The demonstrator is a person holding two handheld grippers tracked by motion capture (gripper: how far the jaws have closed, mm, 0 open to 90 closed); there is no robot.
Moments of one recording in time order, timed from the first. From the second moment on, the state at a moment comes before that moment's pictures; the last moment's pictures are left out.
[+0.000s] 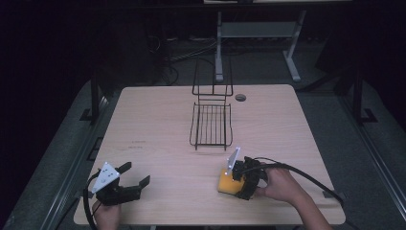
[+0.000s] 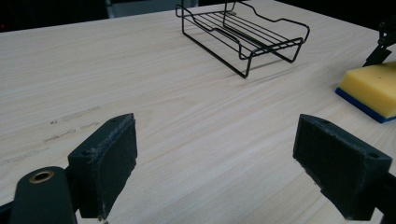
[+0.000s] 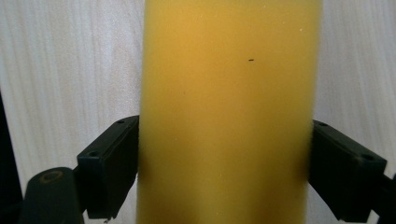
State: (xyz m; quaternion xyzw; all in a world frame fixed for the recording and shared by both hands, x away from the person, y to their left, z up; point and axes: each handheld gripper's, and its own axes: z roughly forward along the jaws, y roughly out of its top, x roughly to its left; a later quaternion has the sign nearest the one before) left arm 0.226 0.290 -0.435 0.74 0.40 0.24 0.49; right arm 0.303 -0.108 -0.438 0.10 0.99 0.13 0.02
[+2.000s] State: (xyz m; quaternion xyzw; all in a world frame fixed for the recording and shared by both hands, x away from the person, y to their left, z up) left arm 0.230 0.295 -0.437 0.73 0.41 0.23 0.50; right arm 0.381 -0.054 -0.385 0.07 0.98 0.15 0.05
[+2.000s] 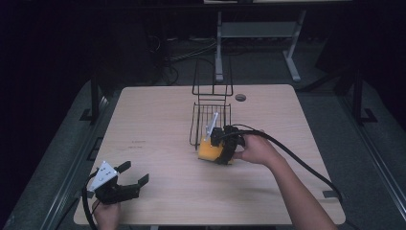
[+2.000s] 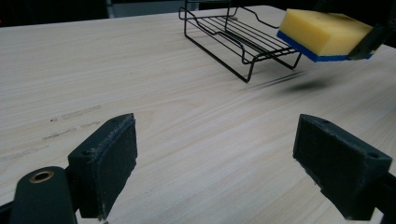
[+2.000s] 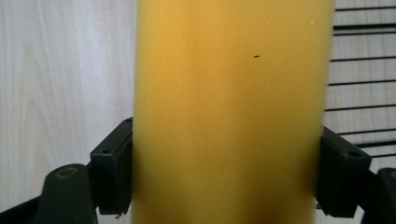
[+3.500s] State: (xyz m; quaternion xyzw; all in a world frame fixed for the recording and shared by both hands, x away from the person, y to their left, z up) left arm 0.230 0.300 -0.438 0.72 0.42 0.23 0.51; right arm 0.460 -0.024 -0.389 0.08 0.99 0.10 0.06
